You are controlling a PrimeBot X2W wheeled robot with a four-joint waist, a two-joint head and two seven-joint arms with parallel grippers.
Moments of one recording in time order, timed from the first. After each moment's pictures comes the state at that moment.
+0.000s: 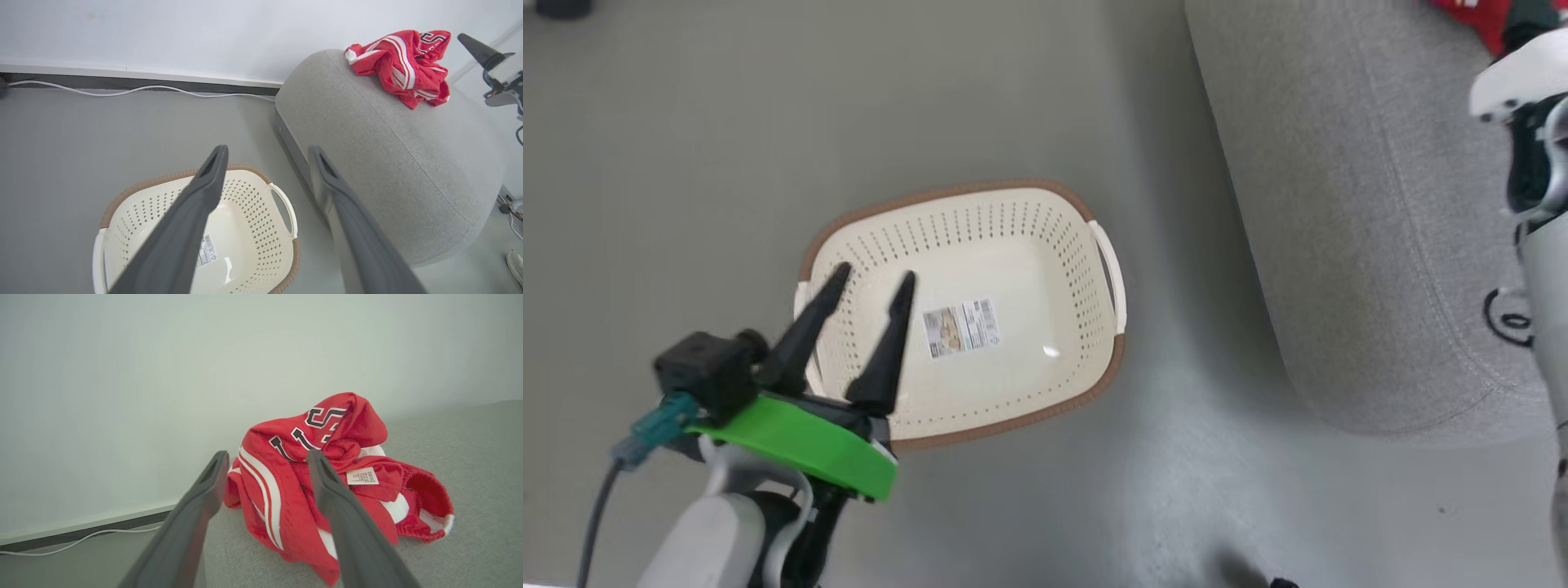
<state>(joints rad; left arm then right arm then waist) -0.15 0.24 -0.40 -0.22 -0.62 0.01 0.01 -0.85 -0.28 0.07 0.70 0.30 -0.04 -0.25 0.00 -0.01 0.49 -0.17</state>
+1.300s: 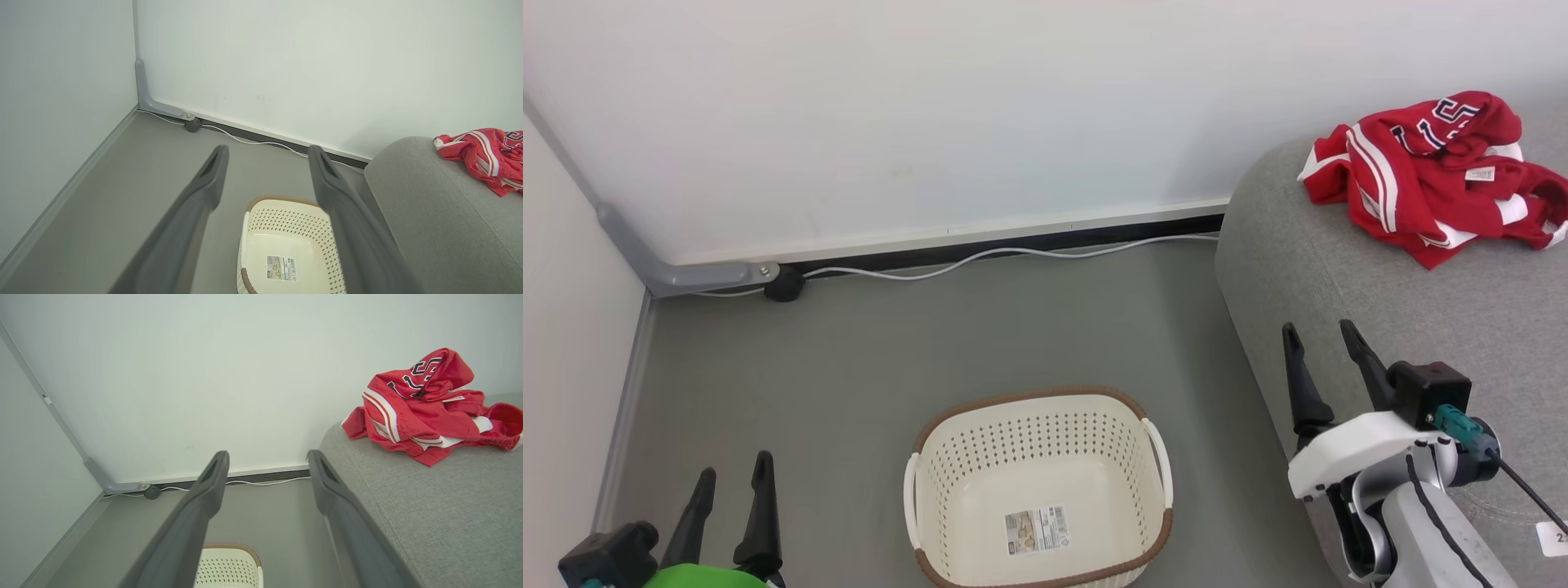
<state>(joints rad) 0.17 0.24 -0.20 0.04 -0.73 0.06 -0.20 -0.11 -0.07 0.18 0.36 0.23 -0.01 -0.25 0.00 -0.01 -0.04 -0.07</state>
